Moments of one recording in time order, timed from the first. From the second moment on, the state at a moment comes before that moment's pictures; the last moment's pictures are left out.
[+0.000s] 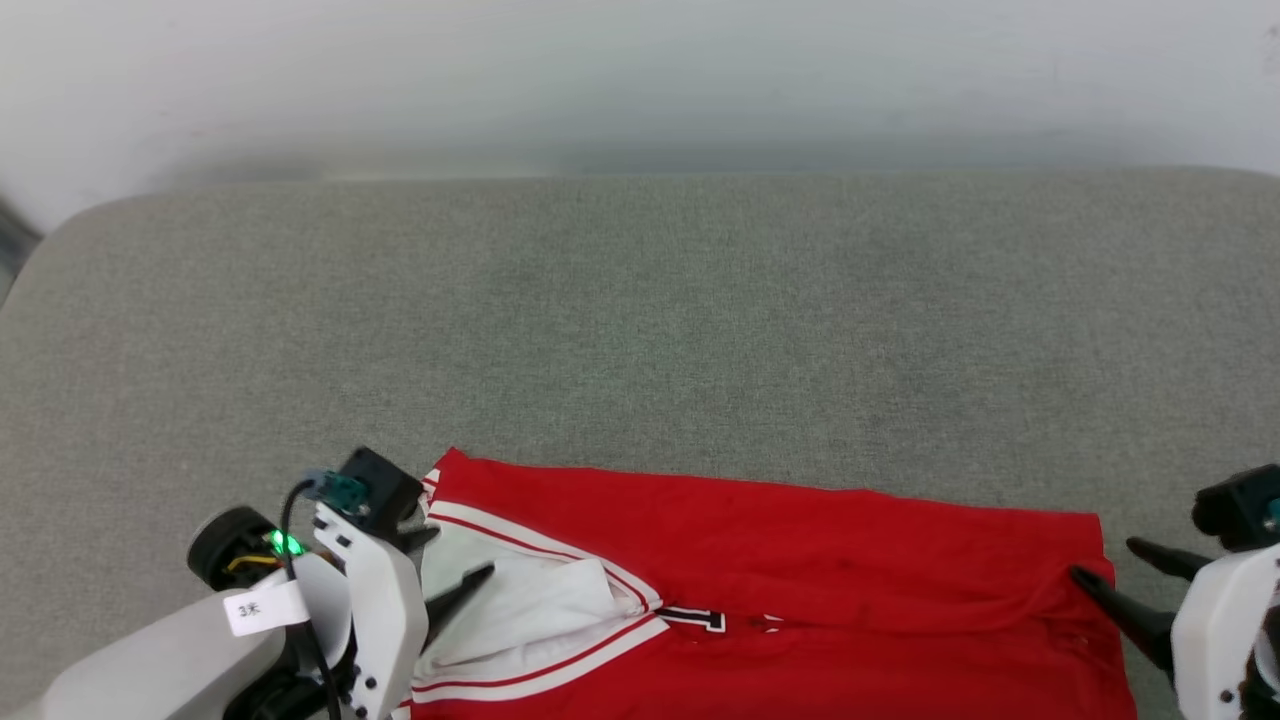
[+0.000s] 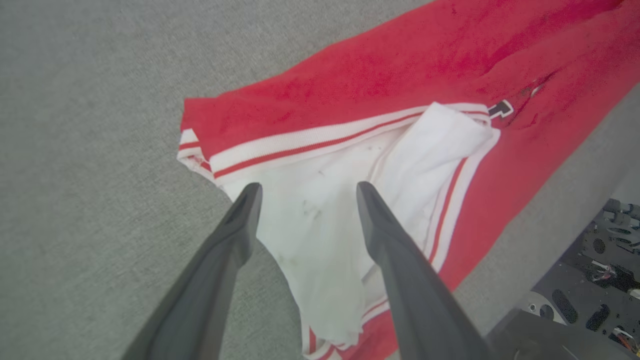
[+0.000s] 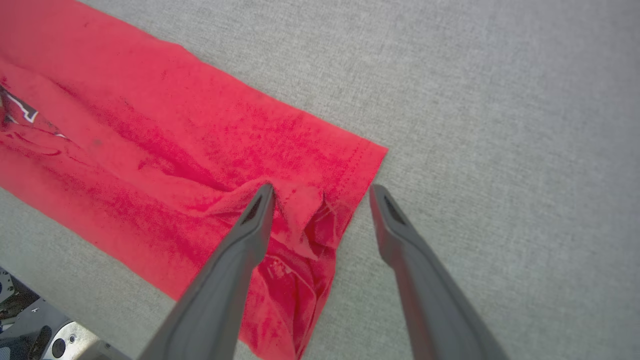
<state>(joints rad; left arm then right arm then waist) -0.65 0.83 -1.22 0.12 -1.05 0.01 0.20 -0.21 -0.80 0.53 0.19 0.80 0.13 0.29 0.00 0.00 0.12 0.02</state>
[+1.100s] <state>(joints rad) -0.30 0.52 -0.60 0.05 -0.51 0.48 -0.26 0.04 -0.51 0.11 0.24 0.98 0.13 0.41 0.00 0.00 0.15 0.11</state>
